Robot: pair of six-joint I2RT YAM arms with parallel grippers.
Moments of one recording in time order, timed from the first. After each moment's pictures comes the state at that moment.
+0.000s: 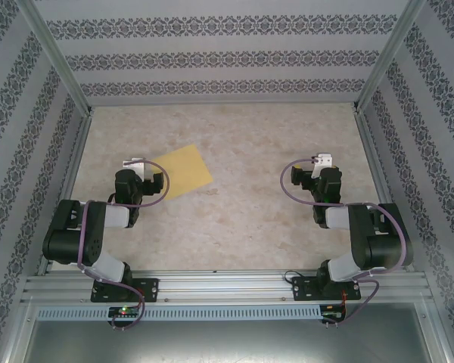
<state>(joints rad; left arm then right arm) -0.01 1.55 0.40 0.69 -0.04 -0.01 0.01 1.50 0.37 0.77 0.02 0.03</state>
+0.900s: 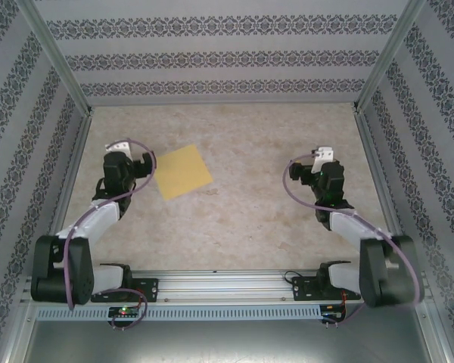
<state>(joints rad) 0.00 1.23 0.64 0.18 -0.10 -0.27 0.07 1.18 0.48 0.38 0.03 0.09</state>
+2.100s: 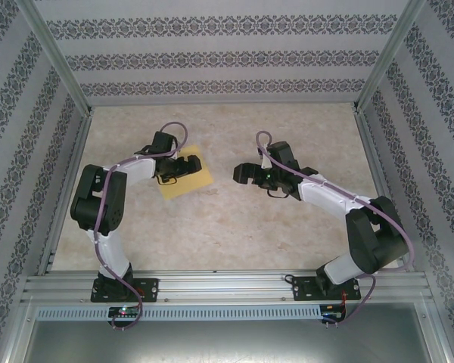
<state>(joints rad) -0.22 1.88 1.14 -0.28 0.30 -0.51 0.44 1.51 0.90 -0.19 -0.34 0.60</state>
